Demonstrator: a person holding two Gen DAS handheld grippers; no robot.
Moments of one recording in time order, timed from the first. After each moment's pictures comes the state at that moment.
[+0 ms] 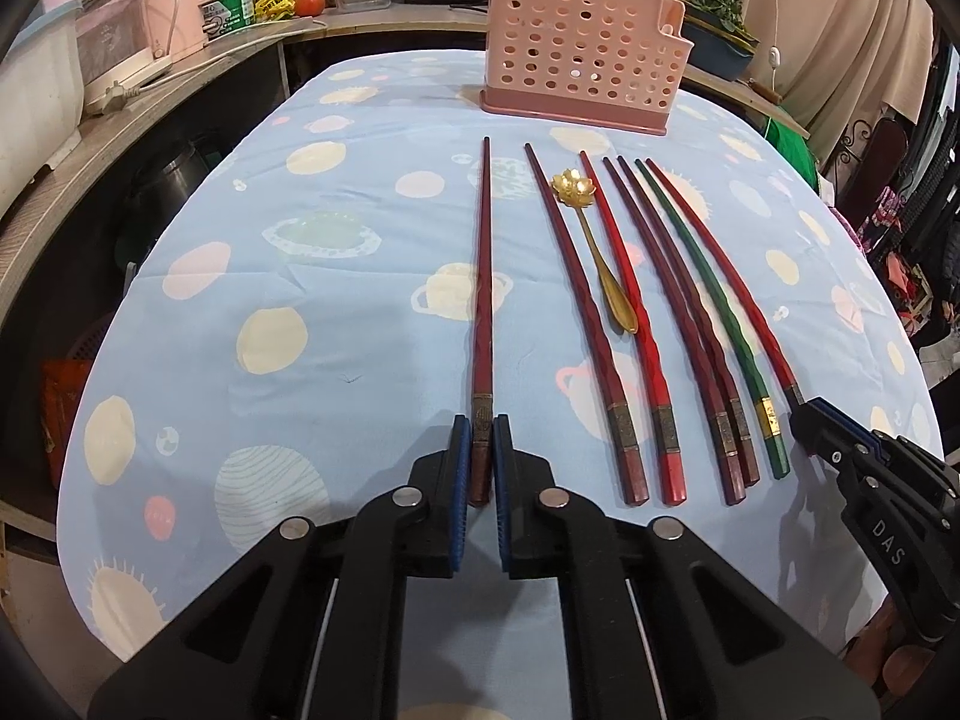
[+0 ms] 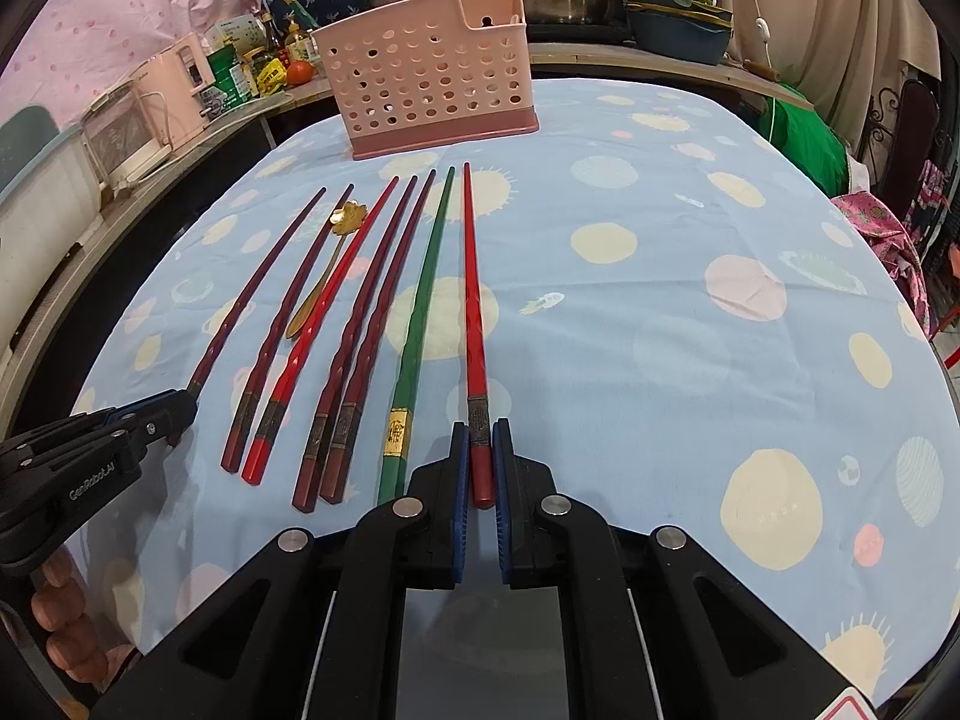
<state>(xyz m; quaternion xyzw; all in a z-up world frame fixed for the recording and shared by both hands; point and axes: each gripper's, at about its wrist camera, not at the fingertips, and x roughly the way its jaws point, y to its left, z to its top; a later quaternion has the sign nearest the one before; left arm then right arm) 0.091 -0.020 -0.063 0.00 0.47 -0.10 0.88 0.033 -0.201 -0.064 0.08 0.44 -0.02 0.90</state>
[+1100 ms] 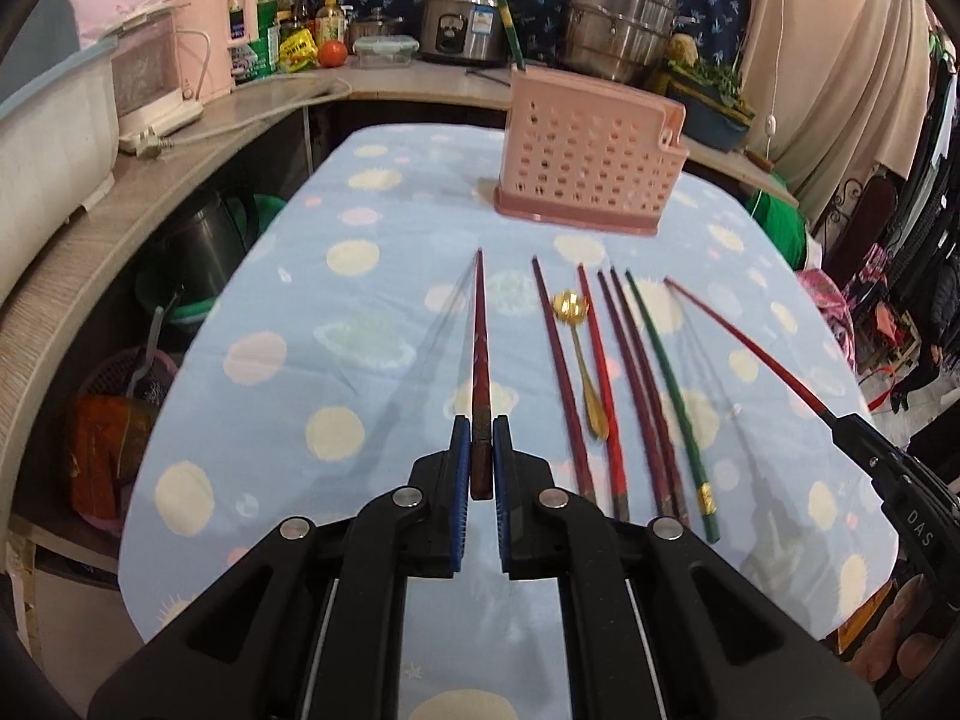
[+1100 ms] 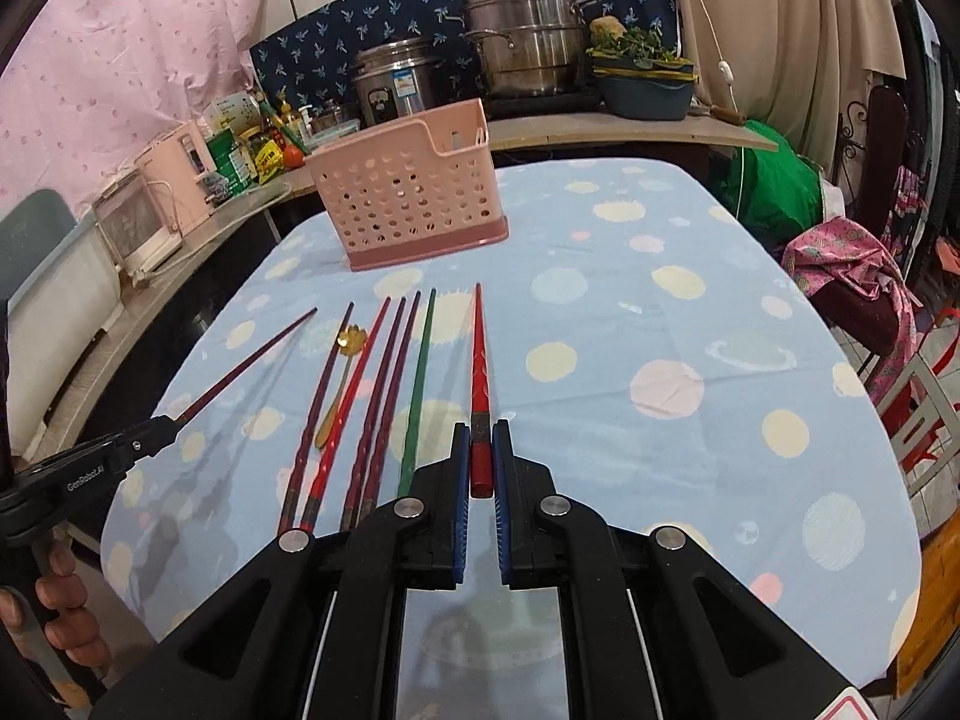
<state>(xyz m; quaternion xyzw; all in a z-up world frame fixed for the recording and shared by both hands) 0.093 0.001 0.011 -0.03 0.41 -0.10 0.90 0.021 -0.234 0.013 0.11 0.36 -0.03 0.93</state>
